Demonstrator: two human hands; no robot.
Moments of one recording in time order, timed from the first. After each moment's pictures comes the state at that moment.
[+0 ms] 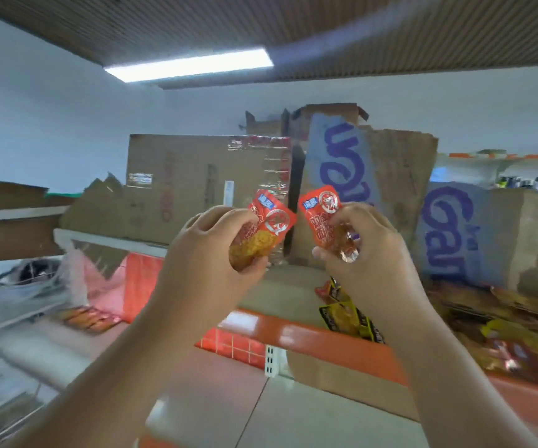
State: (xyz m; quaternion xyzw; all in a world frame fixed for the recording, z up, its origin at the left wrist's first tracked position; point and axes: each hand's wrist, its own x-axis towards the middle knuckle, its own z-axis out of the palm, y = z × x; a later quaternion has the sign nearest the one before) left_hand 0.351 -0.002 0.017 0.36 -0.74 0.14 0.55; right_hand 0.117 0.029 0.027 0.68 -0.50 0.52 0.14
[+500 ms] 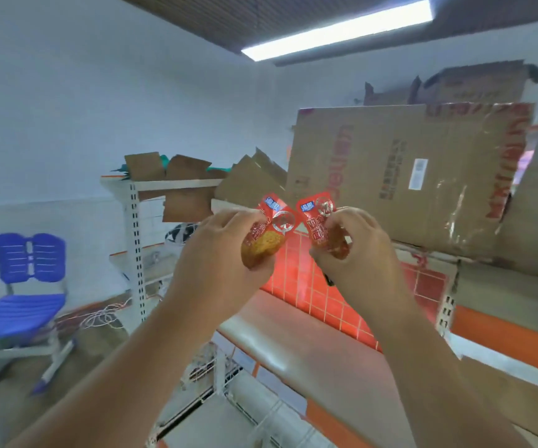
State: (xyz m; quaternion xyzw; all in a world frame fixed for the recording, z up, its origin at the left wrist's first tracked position) left_hand 0.650 -0.013 -0.031 0.53 -0.68 0.17 0.48; right_hand 0.436 -0.067 -0.026 0.75 -0.37 0.54 0.00
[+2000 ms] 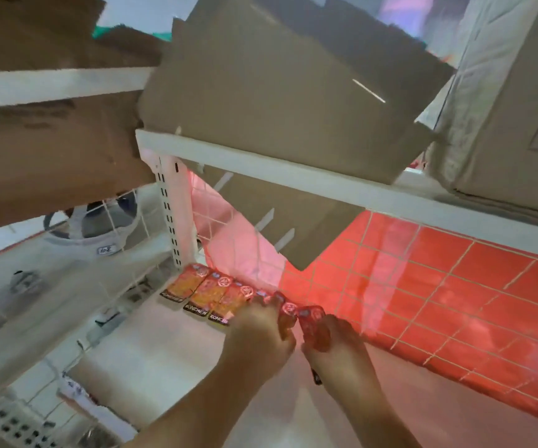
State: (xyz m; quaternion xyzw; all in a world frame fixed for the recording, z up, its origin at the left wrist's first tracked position) left_hand 0.788 -0.558 -0.332 0.58 -0.78 -0.10 0.21; right_hand 0.625 -0.517 -0.344 0.64 -0.67 0.35 -0.15
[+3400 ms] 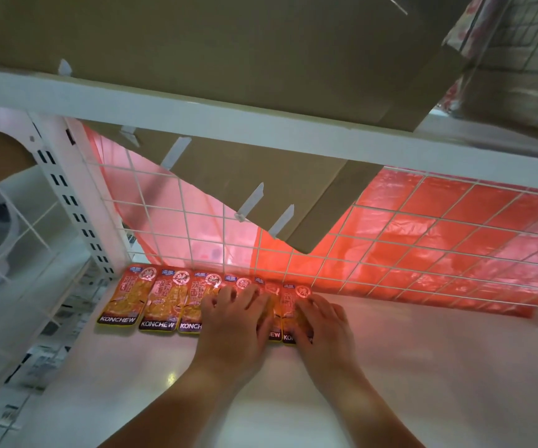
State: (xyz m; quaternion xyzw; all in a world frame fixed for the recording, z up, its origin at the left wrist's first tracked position) left_hand 0.823 -0.622 -0.427 0.39 -0.89 -0.01 0.24; right_hand 0.647 -0.528 -0.434 0.56 -0.79 0.26 0.02
